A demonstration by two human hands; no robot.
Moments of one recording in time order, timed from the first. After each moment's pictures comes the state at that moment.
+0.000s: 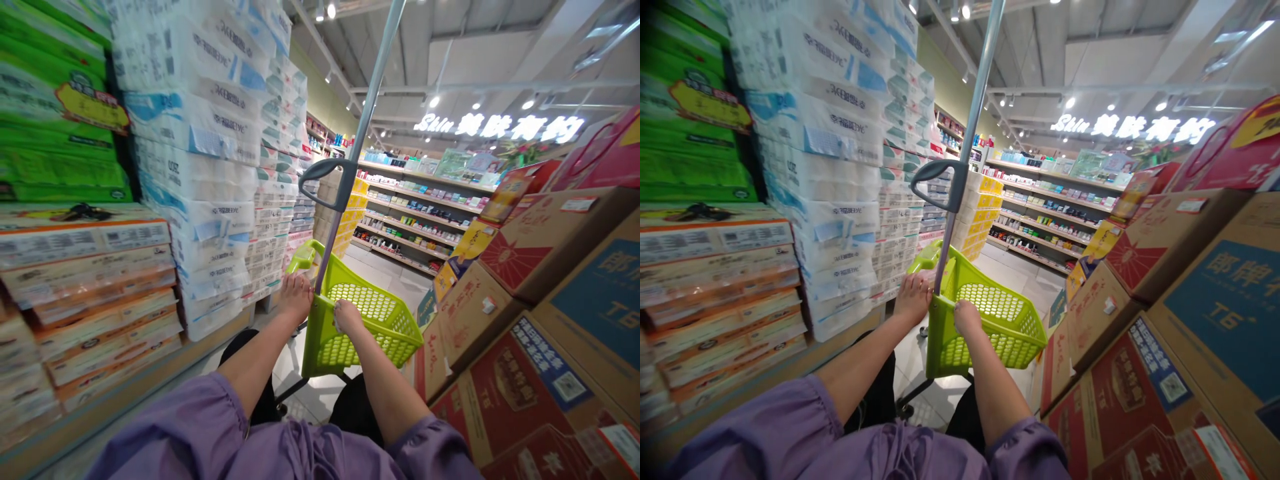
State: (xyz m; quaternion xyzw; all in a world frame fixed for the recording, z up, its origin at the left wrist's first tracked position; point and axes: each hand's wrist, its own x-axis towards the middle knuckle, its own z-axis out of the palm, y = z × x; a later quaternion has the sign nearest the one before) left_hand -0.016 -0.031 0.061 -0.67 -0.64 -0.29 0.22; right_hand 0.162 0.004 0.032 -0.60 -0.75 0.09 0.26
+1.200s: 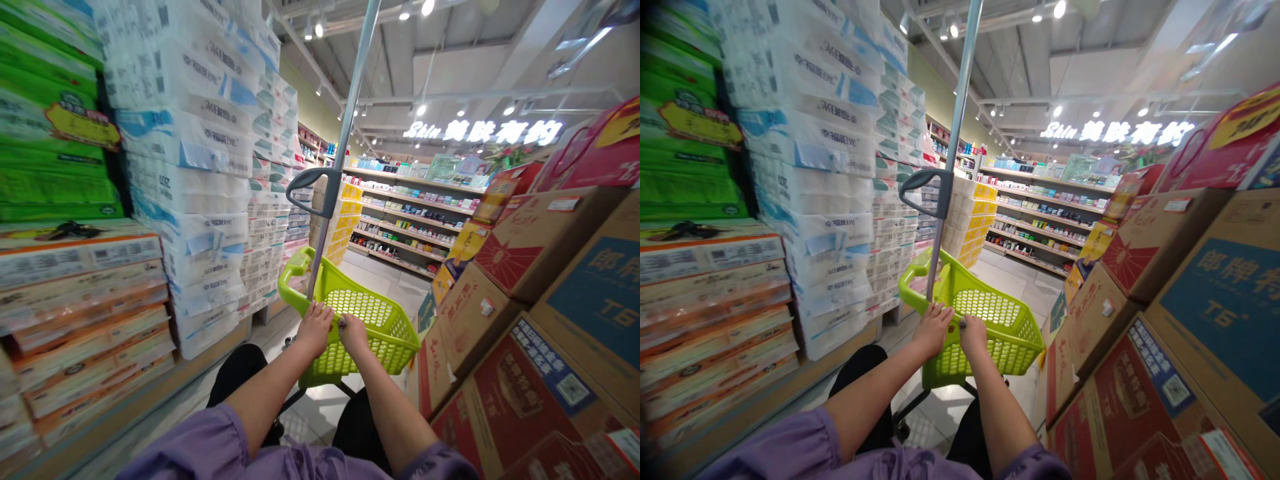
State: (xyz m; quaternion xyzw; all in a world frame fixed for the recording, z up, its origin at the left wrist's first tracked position) left_hand 0.034 -0.045 0.036 -0.81 -0.54 -0.18 0.14; right_hand 0.191 0.007 0.000 -0.61 -0.75 0.01 0.26
